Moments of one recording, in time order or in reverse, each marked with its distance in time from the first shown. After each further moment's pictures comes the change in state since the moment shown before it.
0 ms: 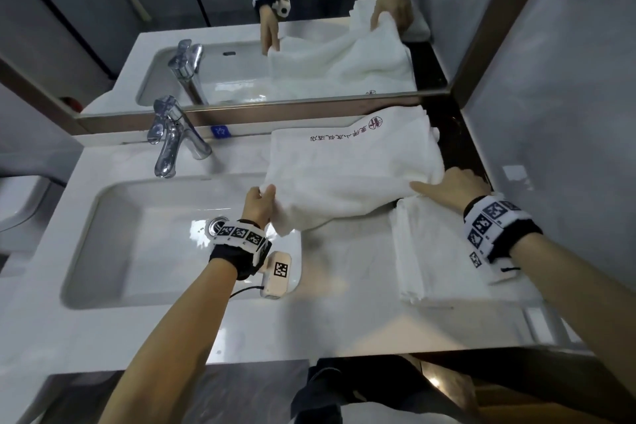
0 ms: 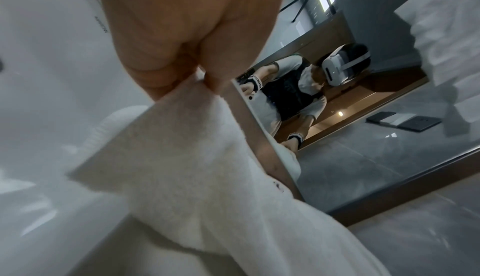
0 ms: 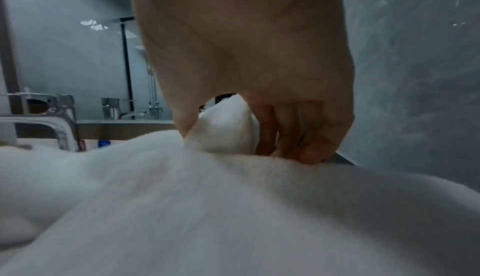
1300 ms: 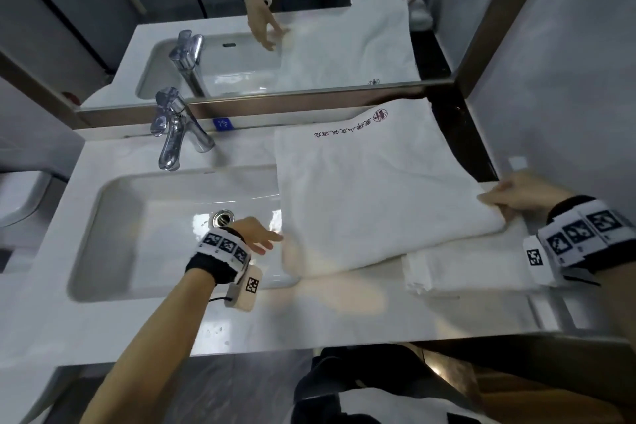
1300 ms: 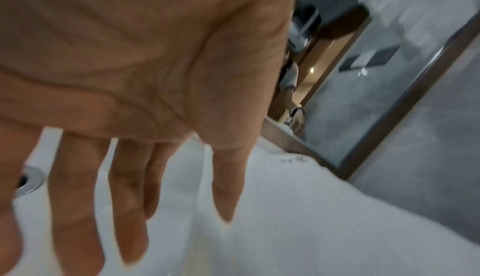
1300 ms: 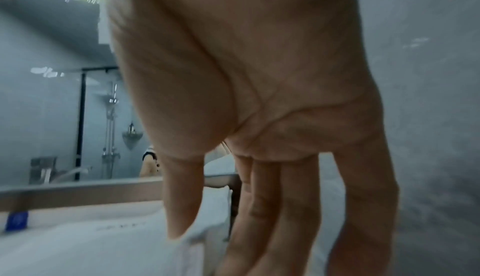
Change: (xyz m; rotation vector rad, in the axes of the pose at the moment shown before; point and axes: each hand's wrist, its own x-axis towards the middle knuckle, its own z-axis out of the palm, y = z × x) left_hand -0.030 -0.007 -0.047 0.801 -0.462 -0.338; right_hand -0.017 0.072 -0.037 0.163 -0.213 -0.002
